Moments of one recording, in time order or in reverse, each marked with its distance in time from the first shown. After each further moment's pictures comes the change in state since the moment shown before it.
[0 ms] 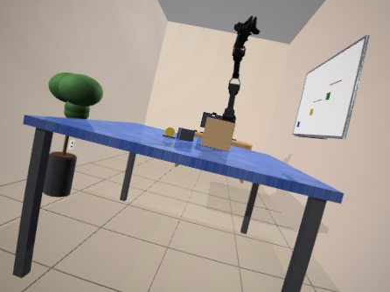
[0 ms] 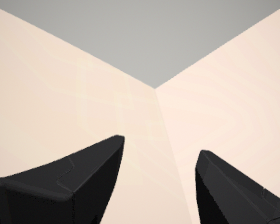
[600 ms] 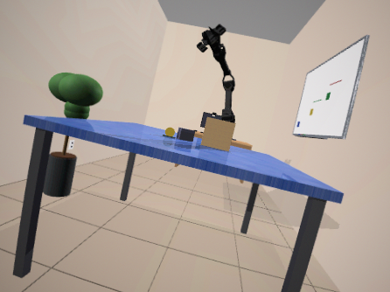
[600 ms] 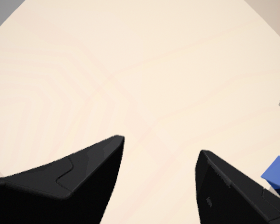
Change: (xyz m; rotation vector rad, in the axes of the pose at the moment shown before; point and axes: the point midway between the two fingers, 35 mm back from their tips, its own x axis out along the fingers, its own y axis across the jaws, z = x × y) arm -0.104 -0.269 0.025 0.085 -0.031 -0.847
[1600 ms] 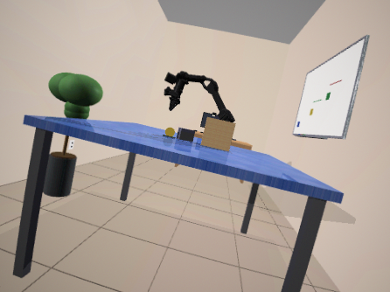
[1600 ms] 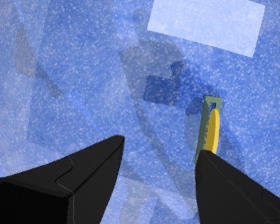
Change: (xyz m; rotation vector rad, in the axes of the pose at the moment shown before) arm -0.170 -0.444 -0.069 0.079 0.672 -1.430
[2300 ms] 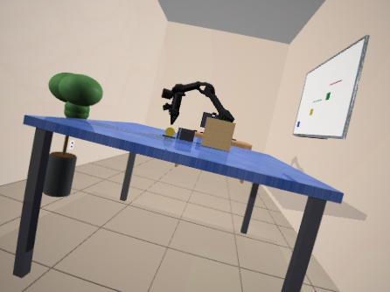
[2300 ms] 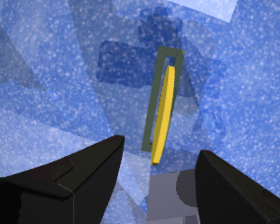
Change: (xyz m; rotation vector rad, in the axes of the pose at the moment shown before) arm 0.078 -0.051 -0.031 -0.074 0.145 -0.138
